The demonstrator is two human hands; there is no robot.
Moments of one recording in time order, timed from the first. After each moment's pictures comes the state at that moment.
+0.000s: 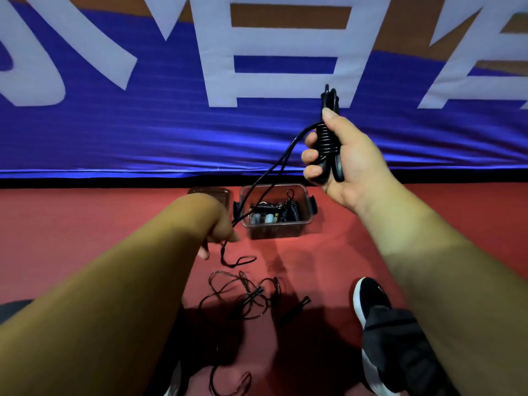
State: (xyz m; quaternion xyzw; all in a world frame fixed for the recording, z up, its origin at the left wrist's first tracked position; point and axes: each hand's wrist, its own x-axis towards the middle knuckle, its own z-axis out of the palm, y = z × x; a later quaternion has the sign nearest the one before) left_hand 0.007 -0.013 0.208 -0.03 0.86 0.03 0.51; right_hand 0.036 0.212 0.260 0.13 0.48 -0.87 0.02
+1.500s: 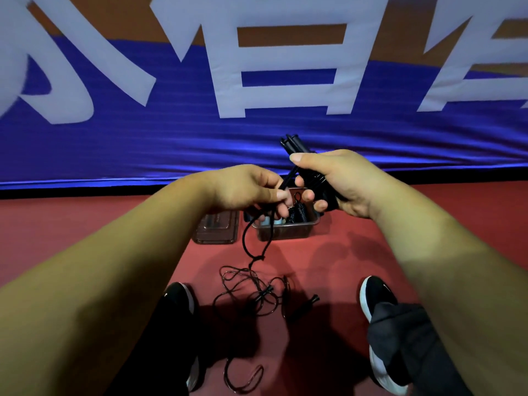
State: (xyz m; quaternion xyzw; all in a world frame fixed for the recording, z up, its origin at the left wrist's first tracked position) left_hand 0.020 -0.004 0.271 0.24 0.79 0.42 0.38; right_hand 0.069 0.206 0.277 0.12 0.69 -0.70 0.14
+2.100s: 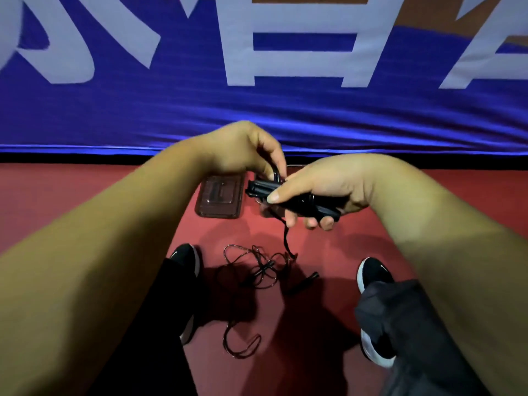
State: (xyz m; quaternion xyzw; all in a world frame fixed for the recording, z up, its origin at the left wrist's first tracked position) left_hand 0.014 -0.022 0.272 0.33 0.84 0.35 0.24; right_hand 0.085 0.175 0.274 0.04 0.75 -0.47 0.47
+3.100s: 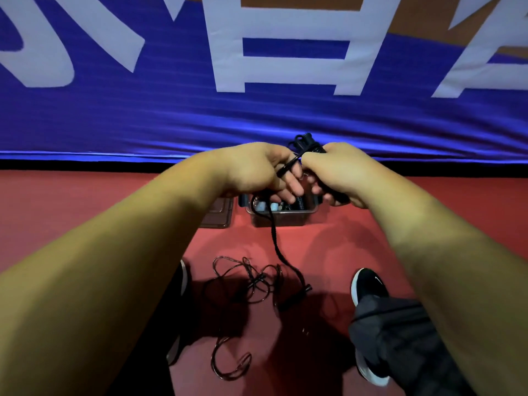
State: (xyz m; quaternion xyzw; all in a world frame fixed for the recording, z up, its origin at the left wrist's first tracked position) left_hand 0.004 0.024 0.246 0.20 0.77 0.47 0.38; right_hand 0.041 0.203 0.248 0.20 0.84 -0.48 0.14
